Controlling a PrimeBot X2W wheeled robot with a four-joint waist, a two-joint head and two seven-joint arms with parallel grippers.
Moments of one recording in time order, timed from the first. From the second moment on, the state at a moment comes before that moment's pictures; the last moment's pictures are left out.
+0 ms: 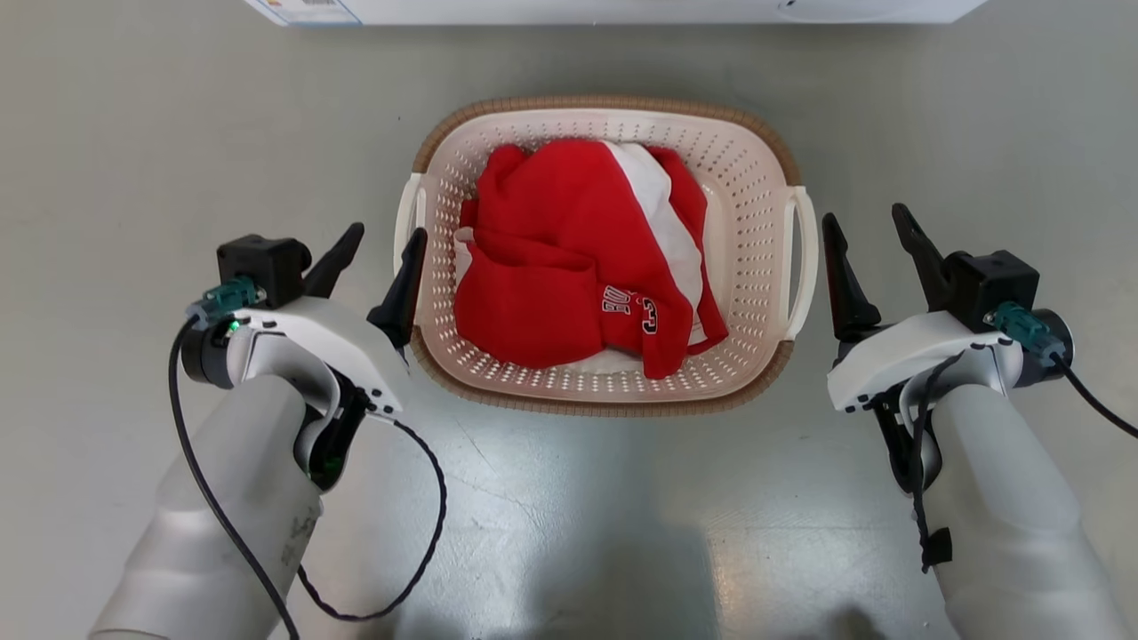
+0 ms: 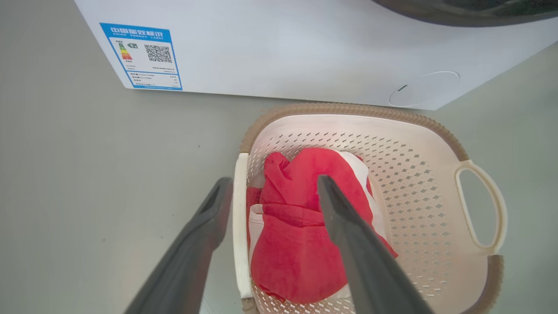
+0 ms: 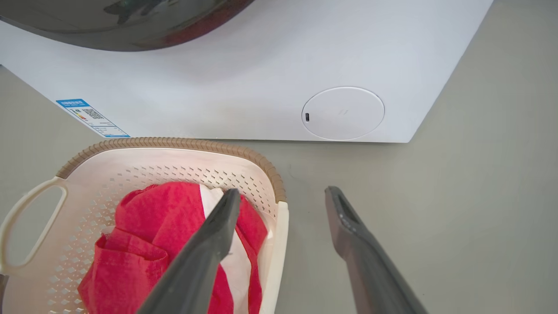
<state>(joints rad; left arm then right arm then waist) -0.73 0.21 -0.49 0.80 -0.66 -0.12 -0.26 -0.60 -0.06 -0.03 0.70 0.05 0.12 -0.25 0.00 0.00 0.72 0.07</state>
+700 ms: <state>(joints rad) -0.85 0.23 -0.67 0.91 -0.75 -0.12 -0.26 -0.68 -0.06 0.00 0.79 0.05 0.12 -0.25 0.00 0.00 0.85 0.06</state>
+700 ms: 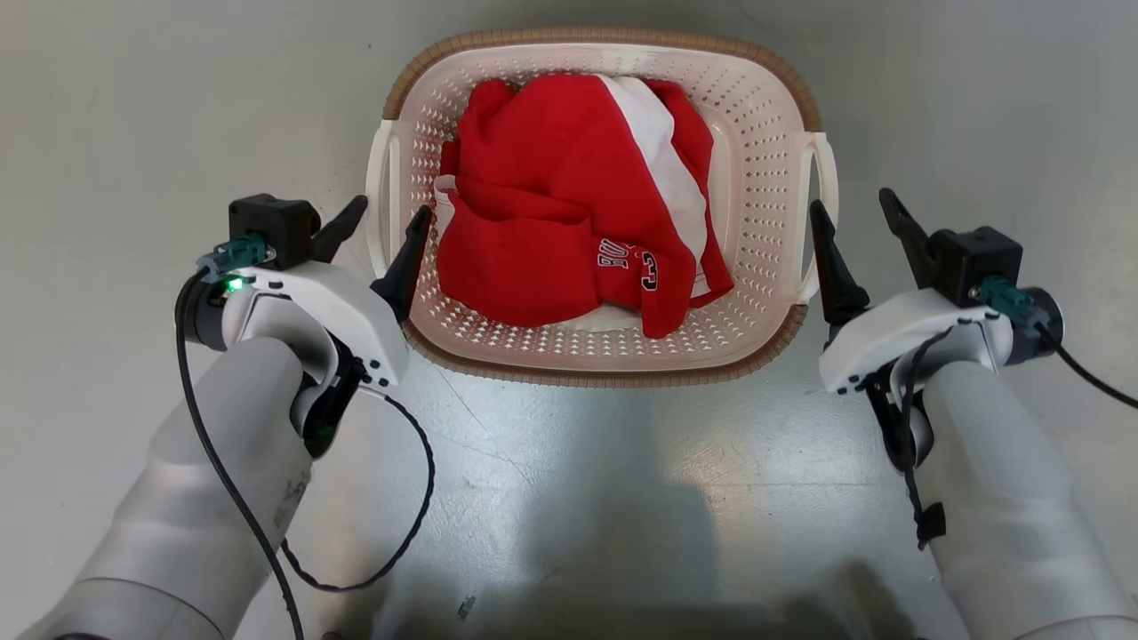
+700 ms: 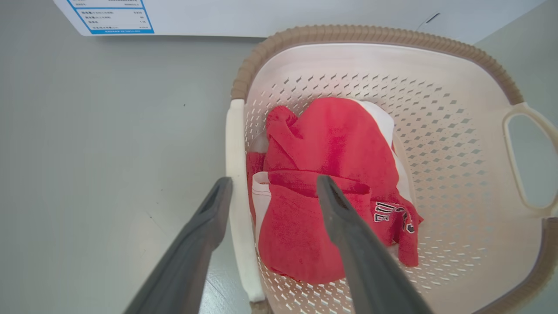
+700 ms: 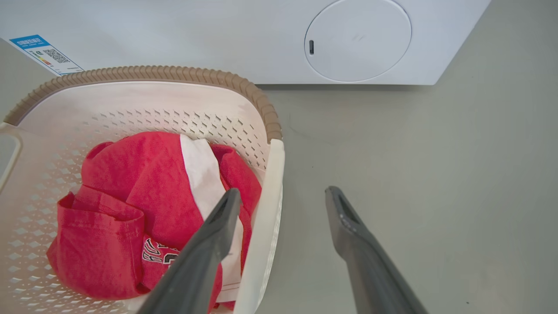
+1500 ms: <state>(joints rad) -1.02 0.25 -0.85 1.06 -0.83 -0.13 -0.20 -0.82 -0.07 0.15 0.94 0.17 0.12 -0.25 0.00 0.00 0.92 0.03</state>
